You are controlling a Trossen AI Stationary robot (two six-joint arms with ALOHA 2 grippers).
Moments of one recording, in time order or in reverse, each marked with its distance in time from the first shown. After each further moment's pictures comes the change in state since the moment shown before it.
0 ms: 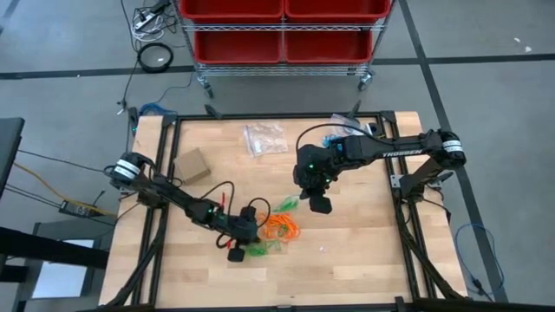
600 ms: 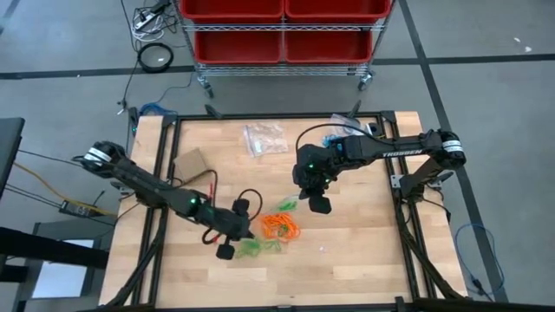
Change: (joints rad) left arm -0.025 -0.312 0.122 -0.426 -0.022 0.032; right arm 0.001 0.000 0.000 0.014 -0.001 0.001
